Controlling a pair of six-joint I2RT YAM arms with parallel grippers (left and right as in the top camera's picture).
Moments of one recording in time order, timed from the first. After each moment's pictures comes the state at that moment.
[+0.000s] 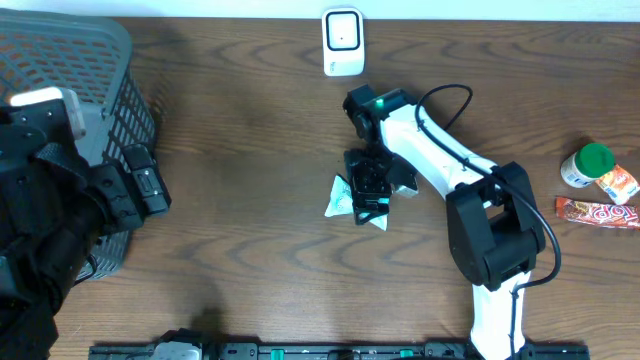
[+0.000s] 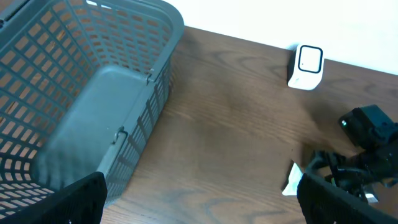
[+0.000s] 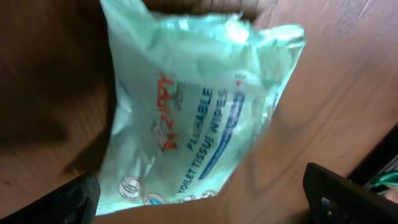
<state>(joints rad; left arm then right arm) -0.13 1.25 2.23 -1.70 -0.19 -0.28 0.49 2.12 1.62 -1.21 -0.32 2.00</state>
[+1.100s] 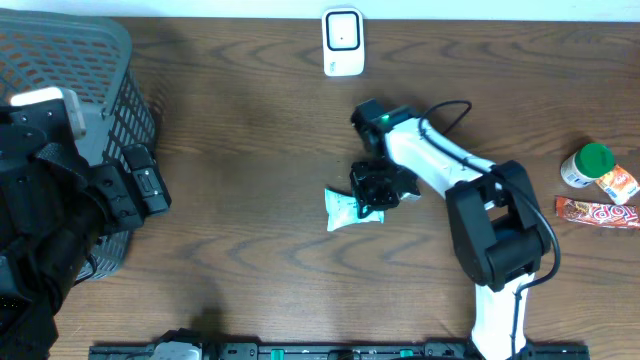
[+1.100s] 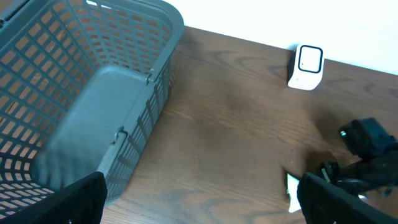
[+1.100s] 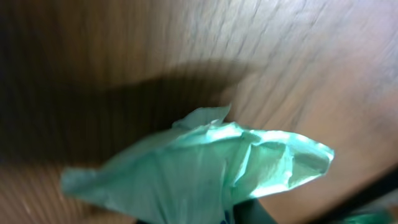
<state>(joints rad) -0.13 1.25 2.23 -1.70 -0.19 -0.28 0.44 2.11 1.46 -1.07 -0.44 1.69</state>
